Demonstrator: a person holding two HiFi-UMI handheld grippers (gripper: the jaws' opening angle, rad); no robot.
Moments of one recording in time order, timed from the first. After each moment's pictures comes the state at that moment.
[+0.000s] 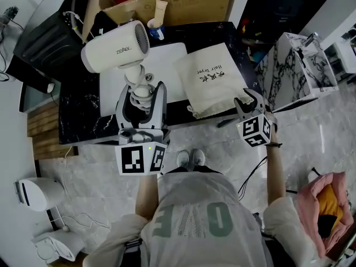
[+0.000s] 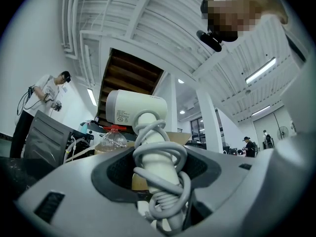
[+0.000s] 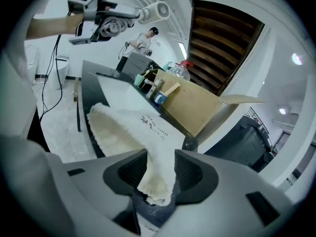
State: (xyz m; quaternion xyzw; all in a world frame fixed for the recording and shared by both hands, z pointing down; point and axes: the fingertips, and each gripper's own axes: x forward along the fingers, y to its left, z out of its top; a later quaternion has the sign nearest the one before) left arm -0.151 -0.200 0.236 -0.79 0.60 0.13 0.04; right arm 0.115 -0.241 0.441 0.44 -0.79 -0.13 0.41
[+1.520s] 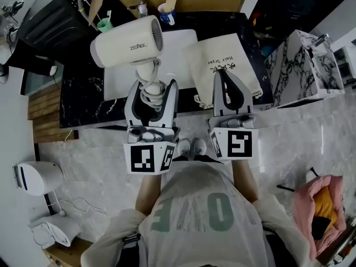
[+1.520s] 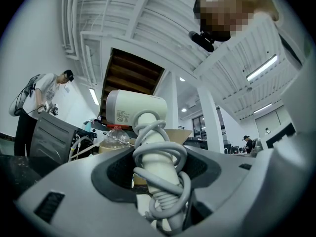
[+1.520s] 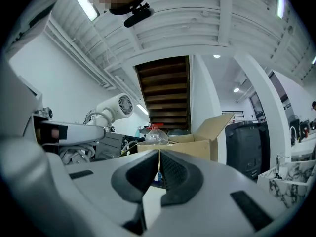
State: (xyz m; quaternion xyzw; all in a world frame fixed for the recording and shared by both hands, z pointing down) left arm -0.152 -0.179 0.254 -0.78 0.61 0.12 0.03; right arm -0.017 -0.210 0.273 0.54 -0.84 -0.07 -0.03
